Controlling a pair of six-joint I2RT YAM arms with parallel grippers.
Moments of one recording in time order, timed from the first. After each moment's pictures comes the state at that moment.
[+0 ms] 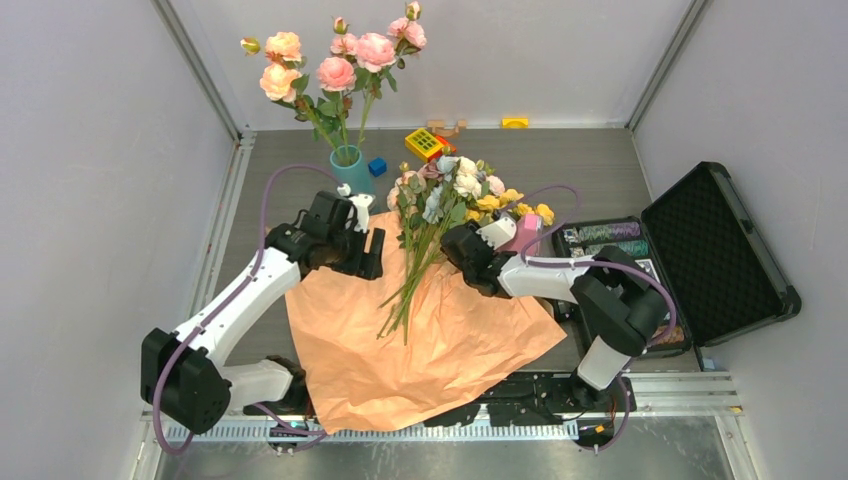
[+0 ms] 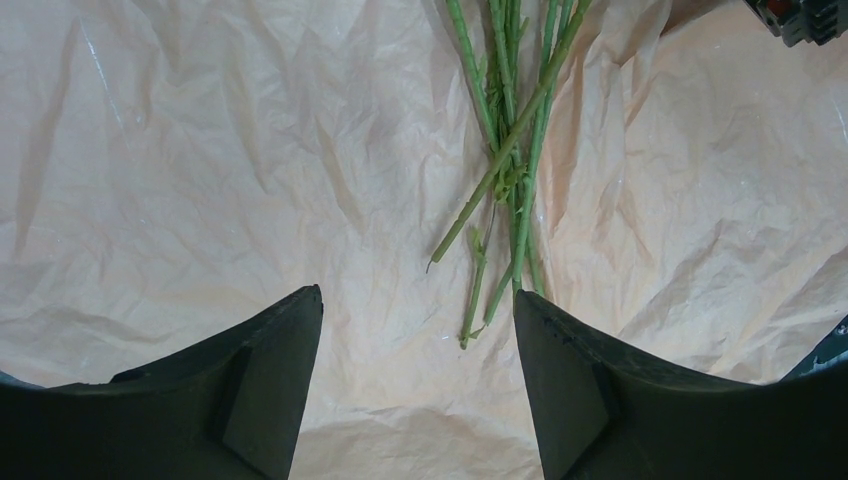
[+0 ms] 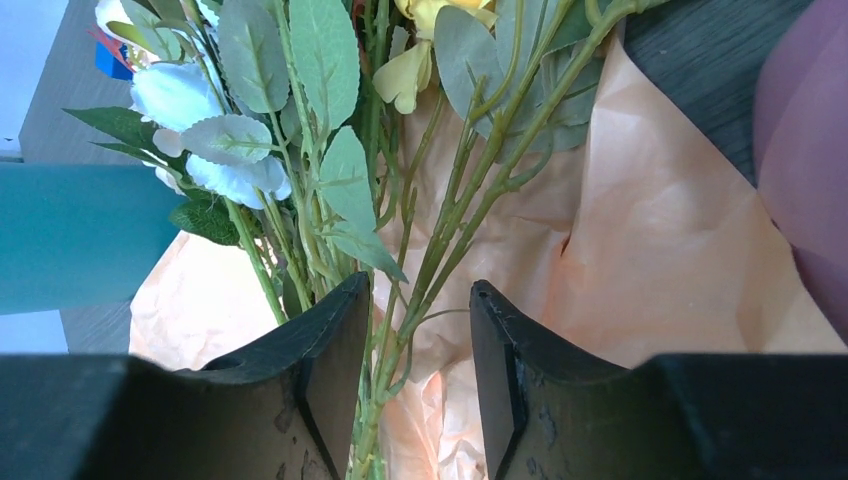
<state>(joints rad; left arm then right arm) -0.47 1.21 0.99 -0.73 0.13 -0.18 0.83 1.66 0.83 0.08 0.64 1.31</state>
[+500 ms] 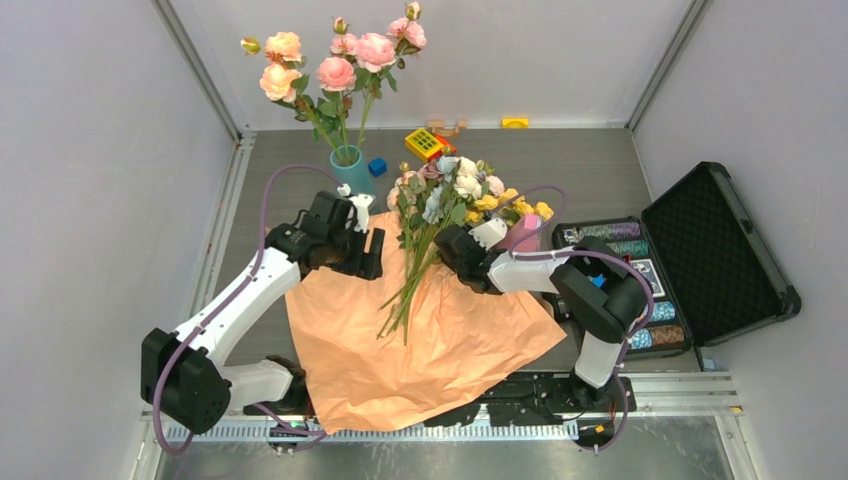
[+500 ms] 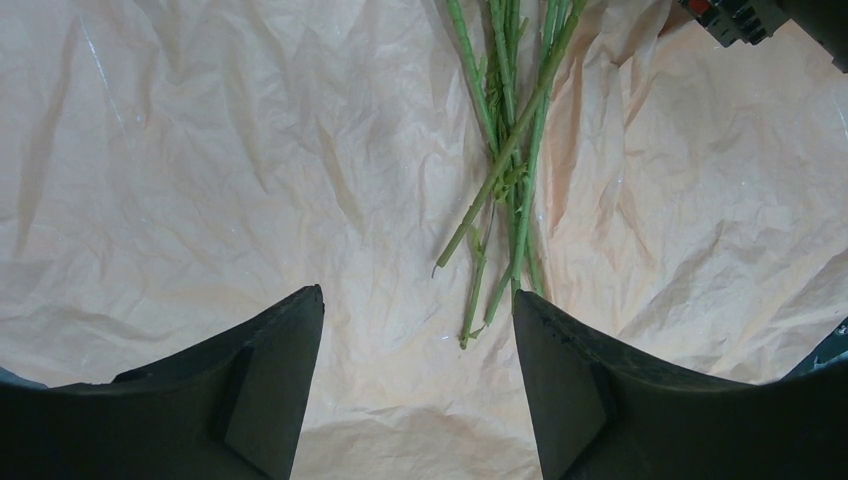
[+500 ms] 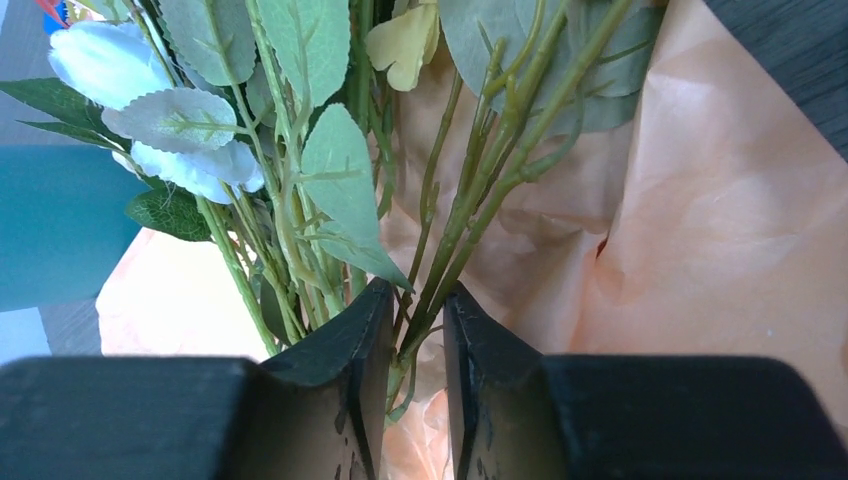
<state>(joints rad) -0.47 1.21 0.99 -0.73 0.13 -0.18 0.82 1.78 0.88 0.12 0.58 1.31</state>
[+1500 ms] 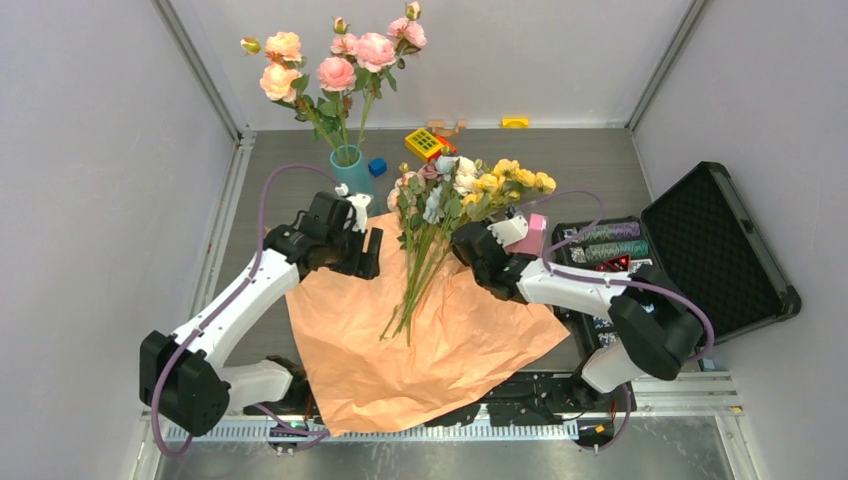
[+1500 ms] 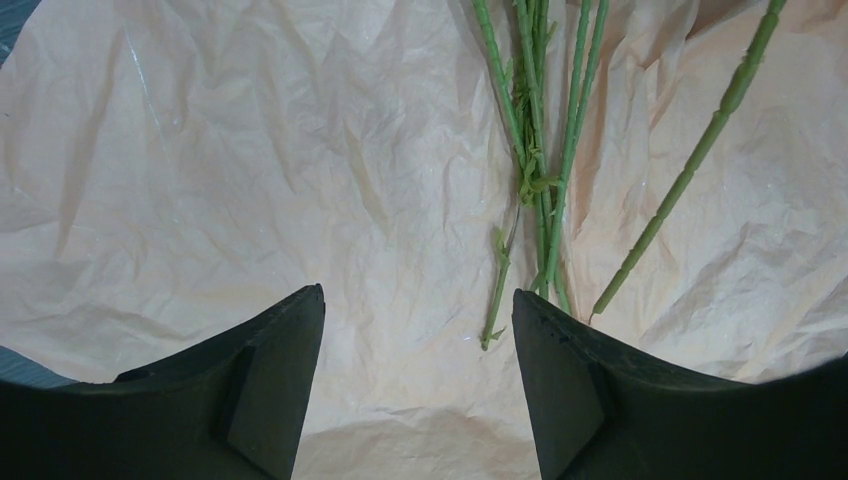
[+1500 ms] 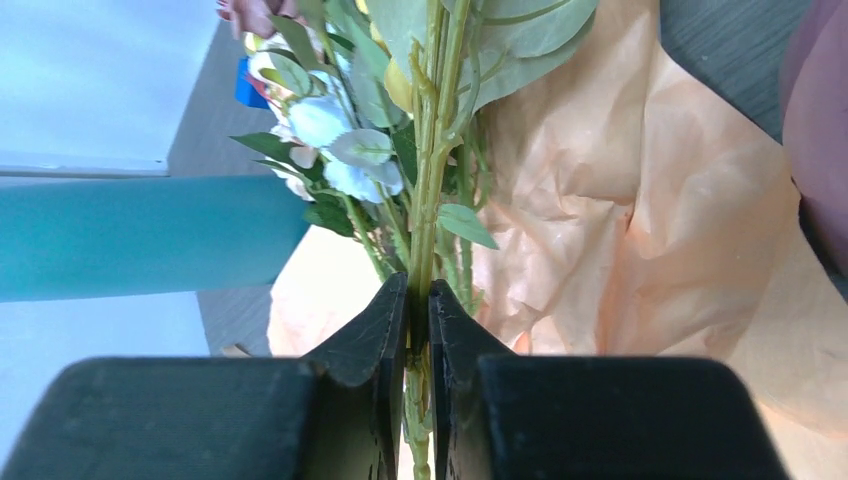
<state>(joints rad) -0.47 1.20 0.99 -0.73 0.10 -0.18 0.82 1.52 0.80 0.07 0.62 1.39</state>
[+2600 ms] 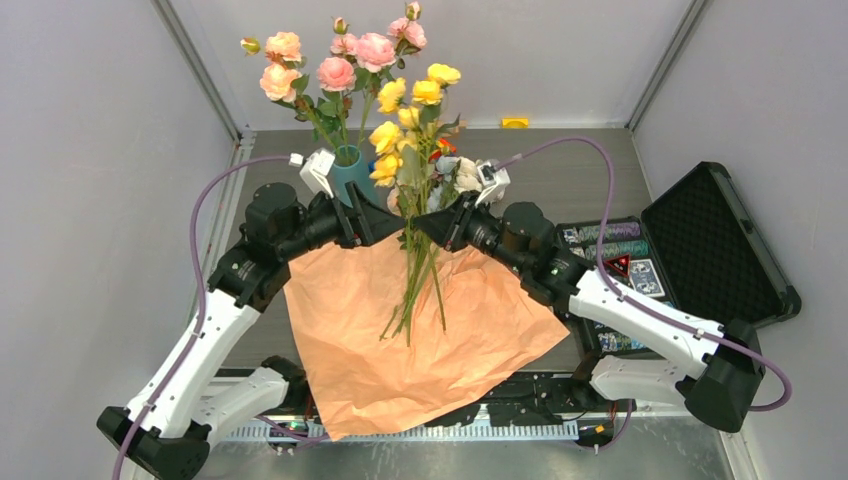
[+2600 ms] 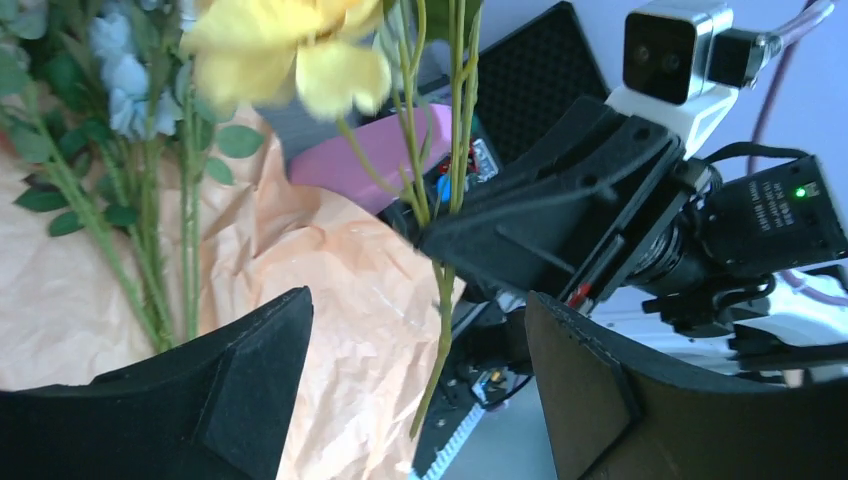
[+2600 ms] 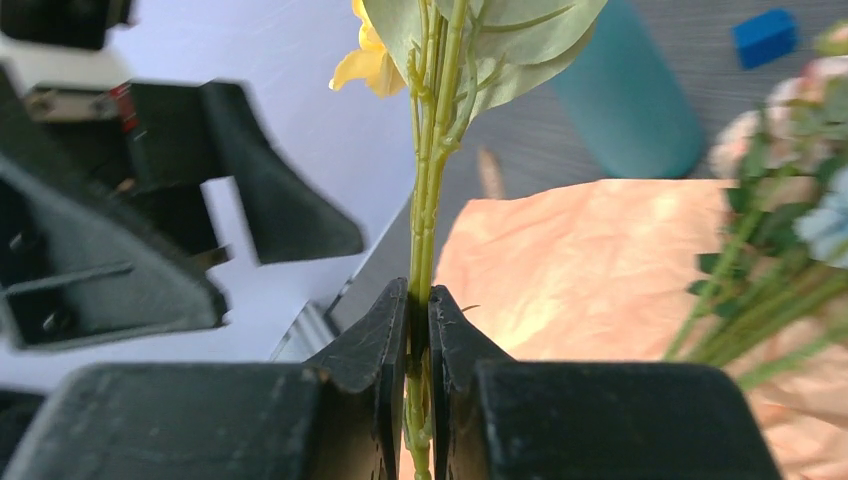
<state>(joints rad) -0.47 0.91 1.08 -0.41 0.40 -0.68 0.85 1.14 0.91 0.19 0.01 0.71</state>
